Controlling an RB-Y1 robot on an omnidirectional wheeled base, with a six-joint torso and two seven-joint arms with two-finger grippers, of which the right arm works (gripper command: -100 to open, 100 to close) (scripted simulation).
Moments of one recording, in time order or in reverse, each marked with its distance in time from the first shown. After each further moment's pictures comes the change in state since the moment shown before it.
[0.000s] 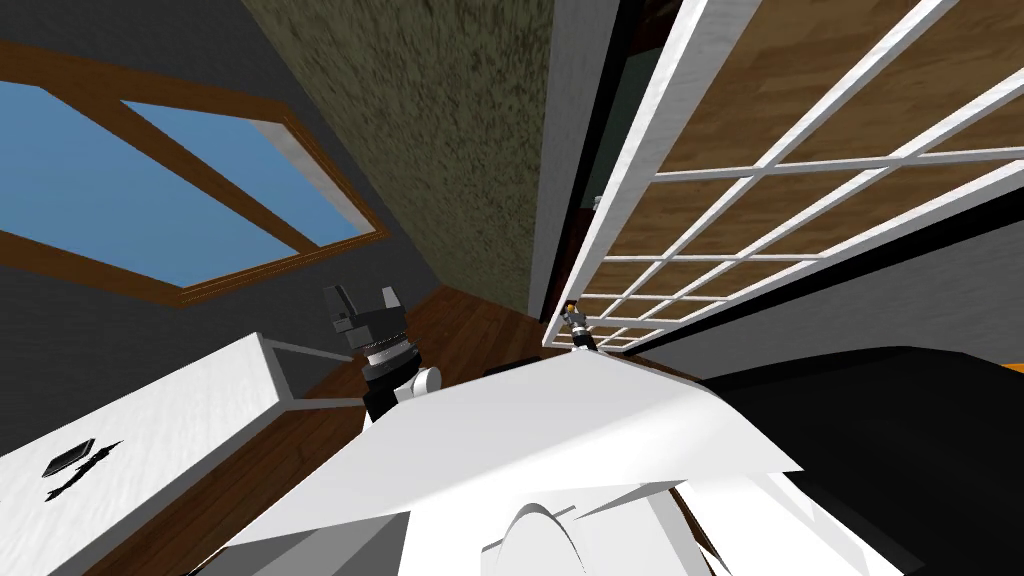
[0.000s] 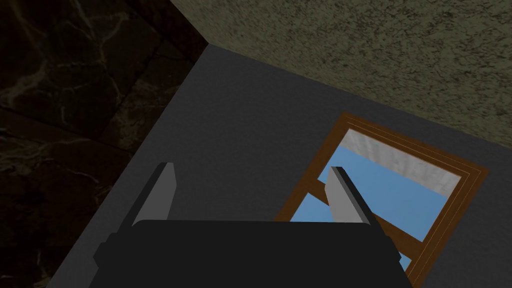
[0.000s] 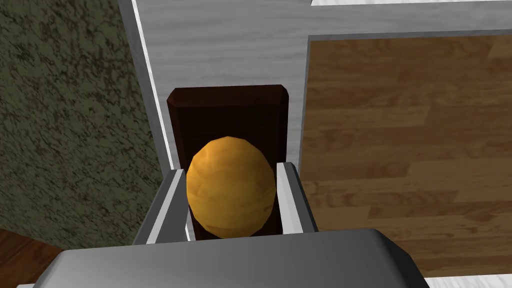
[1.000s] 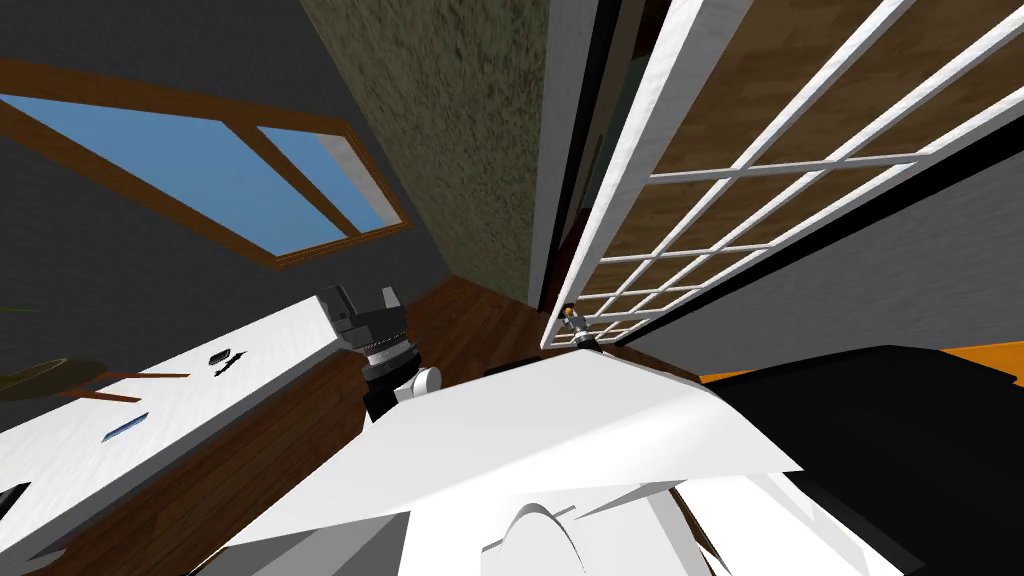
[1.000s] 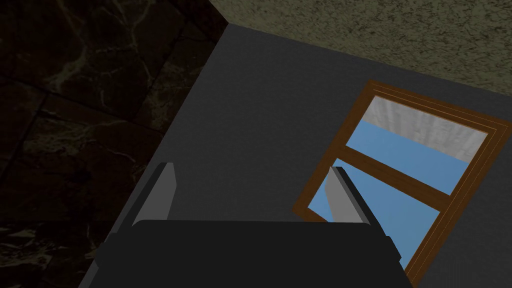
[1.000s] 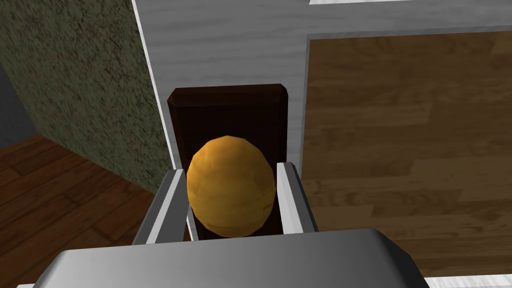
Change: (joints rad) arm 0.055 -0.081 0.123 -0.025 0.066 -0.056 -0.134
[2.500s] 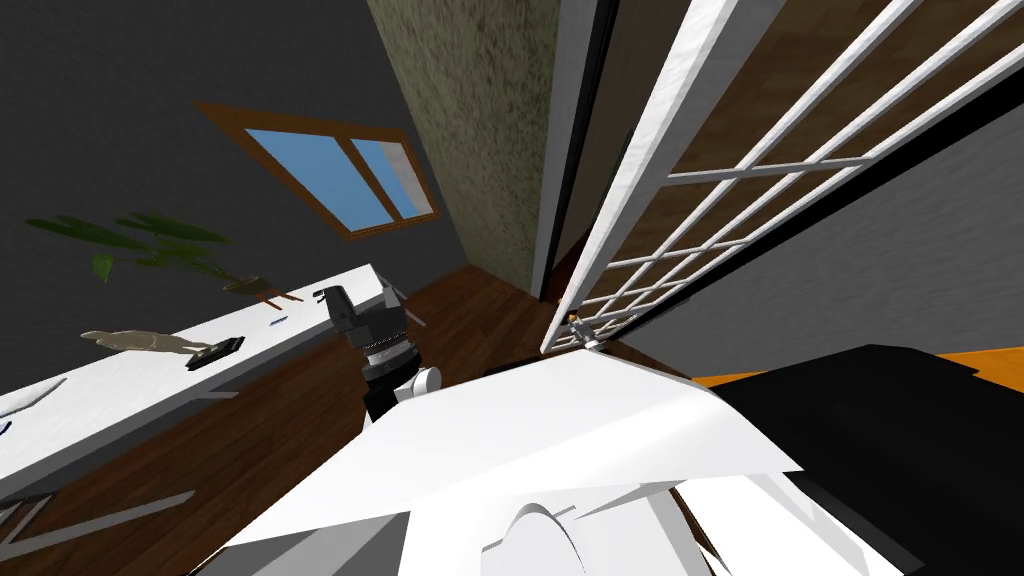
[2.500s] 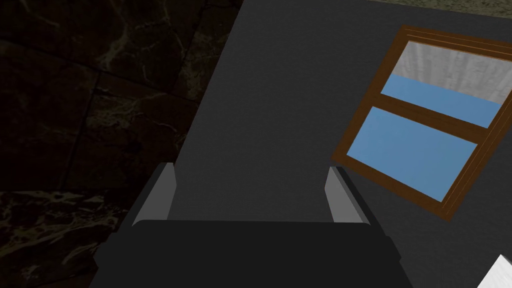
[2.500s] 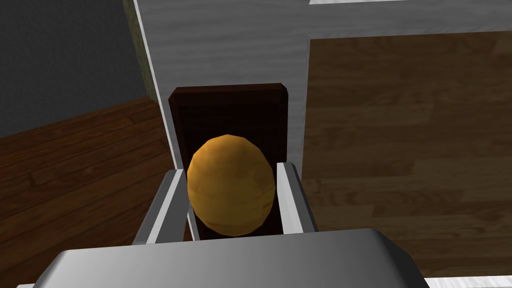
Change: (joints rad) arm 0.072 -0.094 0.109 0.033 0.062 -0.156 -0.132
